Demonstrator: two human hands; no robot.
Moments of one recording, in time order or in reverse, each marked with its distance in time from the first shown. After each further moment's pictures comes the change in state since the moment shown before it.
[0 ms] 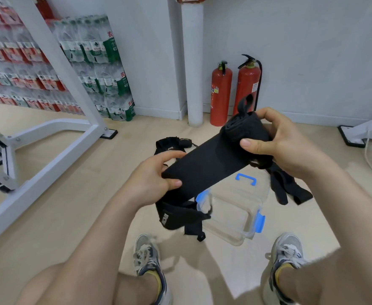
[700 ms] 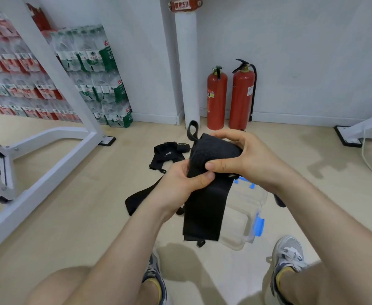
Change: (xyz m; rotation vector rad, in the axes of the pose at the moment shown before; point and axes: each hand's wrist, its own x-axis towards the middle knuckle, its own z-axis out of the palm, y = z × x) left_hand 0.009 0.023 0.047 -0.604 -0.177 0.061; right_hand 0.000 0.004 0.031 -0.113 -0.111 -0.032
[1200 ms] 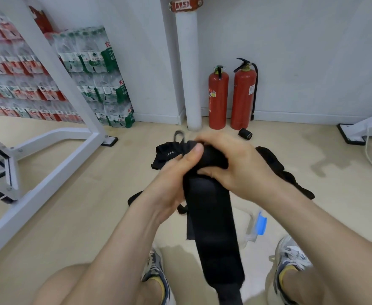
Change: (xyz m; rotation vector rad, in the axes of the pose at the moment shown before) left_hand -0.012 0.017 0.003 -0.229 0.039 -0.047; right_hand -0.004 0.010 0.025 -0.554 0.127 -0.446
